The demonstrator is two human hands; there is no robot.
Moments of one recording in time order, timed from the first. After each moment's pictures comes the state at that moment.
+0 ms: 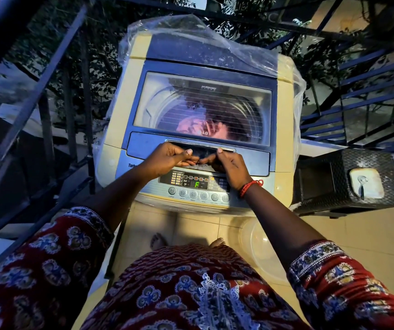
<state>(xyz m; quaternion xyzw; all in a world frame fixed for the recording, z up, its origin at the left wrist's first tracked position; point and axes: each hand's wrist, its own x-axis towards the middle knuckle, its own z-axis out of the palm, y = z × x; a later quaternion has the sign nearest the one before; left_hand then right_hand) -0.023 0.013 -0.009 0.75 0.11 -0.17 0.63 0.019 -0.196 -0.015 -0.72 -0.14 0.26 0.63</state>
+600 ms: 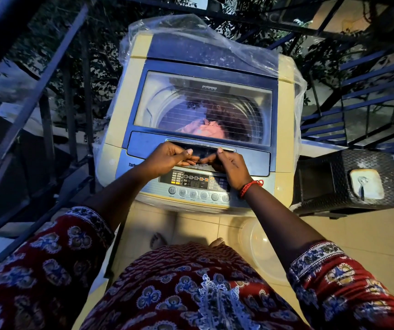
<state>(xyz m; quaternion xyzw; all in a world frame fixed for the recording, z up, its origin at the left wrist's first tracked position) -0.025 0.016 -0.006 0.76 0.10 -0.18 0.62 0.018 -0.195 -0.014 -0.72 -0.14 0.26 0.63</state>
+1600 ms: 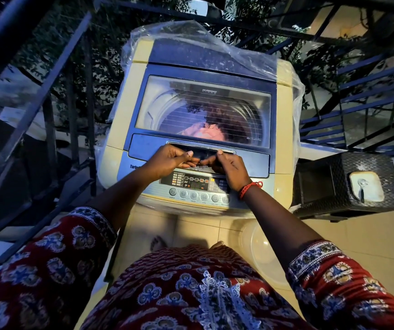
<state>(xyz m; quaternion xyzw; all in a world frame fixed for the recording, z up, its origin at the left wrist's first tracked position) -0.026 0.012 -0.005 0.76 0.12 -0.17 0.62 0.016 -0.195 -0.010 -0.72 -0.14 0.25 0.63</state>
